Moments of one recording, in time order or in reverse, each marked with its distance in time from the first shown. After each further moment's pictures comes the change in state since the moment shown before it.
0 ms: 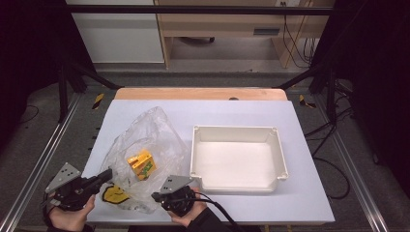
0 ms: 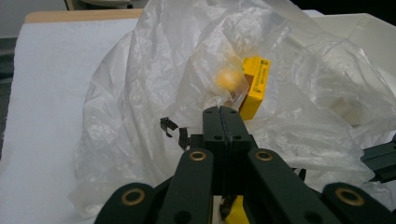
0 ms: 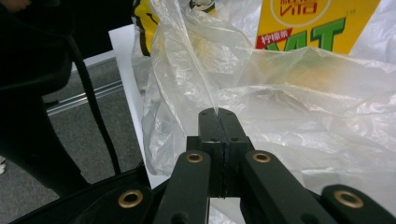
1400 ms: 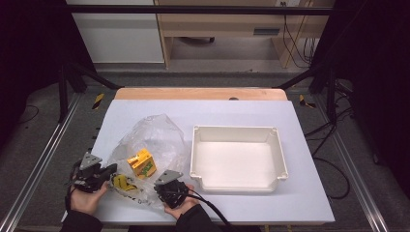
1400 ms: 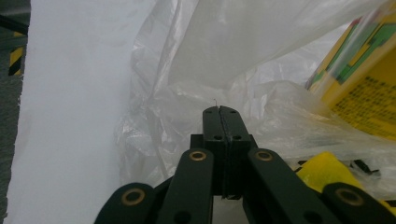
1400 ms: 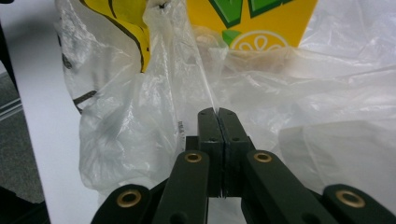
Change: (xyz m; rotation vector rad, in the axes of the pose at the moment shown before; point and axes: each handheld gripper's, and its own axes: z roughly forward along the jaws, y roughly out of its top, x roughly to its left) left arm 0.043 -0.020 0.076 0.214 0.163 0.040; right arm -0.019 -0.013 0.050 0.102 -0.176 0.107
